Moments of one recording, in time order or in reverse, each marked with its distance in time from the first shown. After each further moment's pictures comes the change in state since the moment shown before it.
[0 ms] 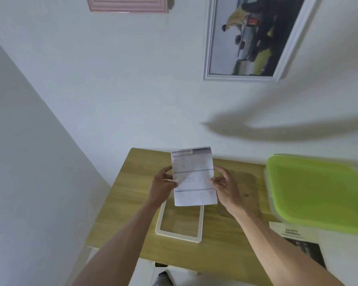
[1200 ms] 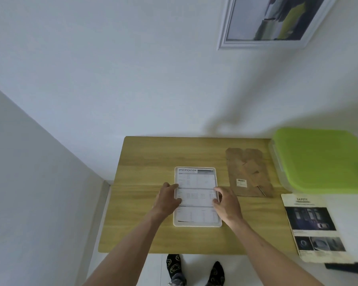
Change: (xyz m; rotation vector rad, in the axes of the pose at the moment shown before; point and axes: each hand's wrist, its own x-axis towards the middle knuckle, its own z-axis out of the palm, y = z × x) left_hand 0.026 -0.117 -0.031 0.647 -0.321 -0.014; right_hand -0.037 0.093 0.077 -0.675 0.056 0.237
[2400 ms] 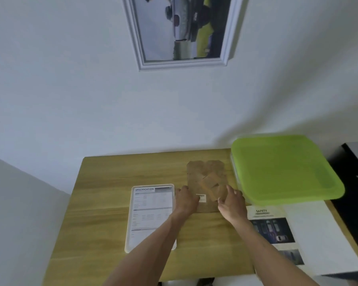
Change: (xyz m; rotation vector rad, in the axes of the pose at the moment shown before) left_hand 0.048 0.201 0.115 -0.095 -0.026 -0.164; right_hand 0.062 0.103 -0.126 -0.065 0.017 0.276
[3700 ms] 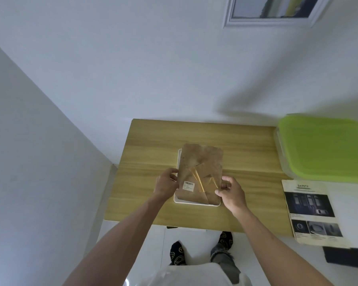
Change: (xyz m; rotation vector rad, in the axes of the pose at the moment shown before) left_hand -0.065 -0.188 -0.135 -0.265 0.122 0.011; right_hand -0.122 -0.068 0.107 0.510 -0.103 -0.072
